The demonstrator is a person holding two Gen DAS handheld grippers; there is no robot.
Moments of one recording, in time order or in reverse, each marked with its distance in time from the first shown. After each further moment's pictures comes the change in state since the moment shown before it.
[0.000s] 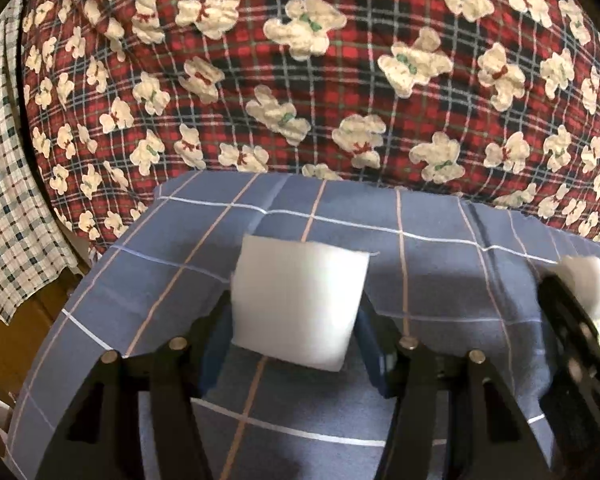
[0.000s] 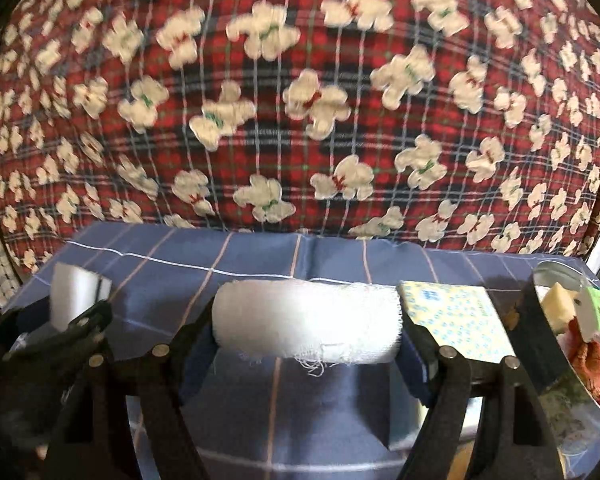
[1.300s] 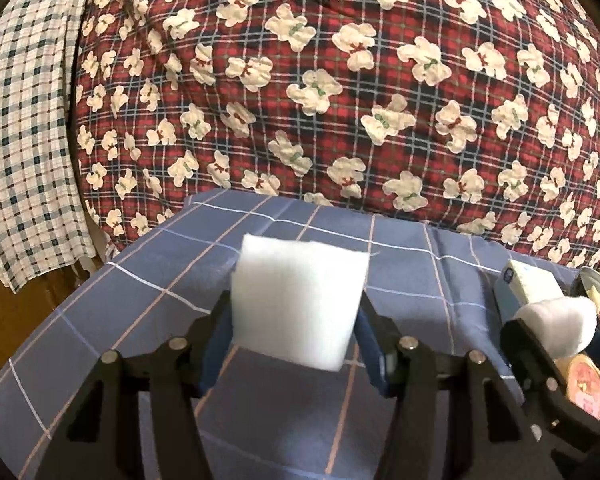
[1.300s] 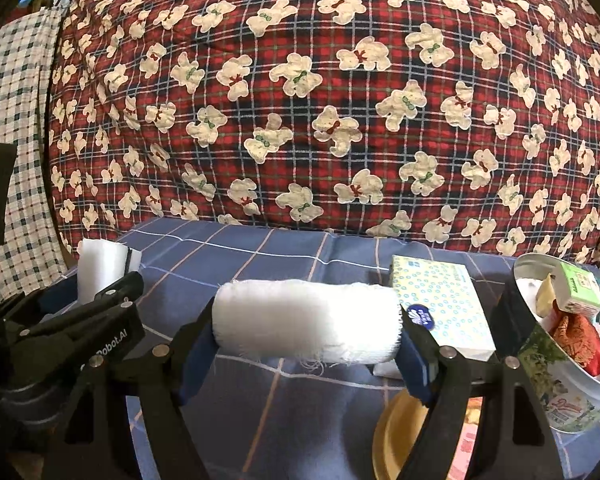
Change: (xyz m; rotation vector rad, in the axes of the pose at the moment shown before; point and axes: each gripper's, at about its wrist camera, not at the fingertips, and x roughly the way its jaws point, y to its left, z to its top) left arm -0.093 -0.003 -0.056 -0.101 -0.177 0.001; right arm -0.073 -0.020 -0.045 -0.033 -0.089 0.158
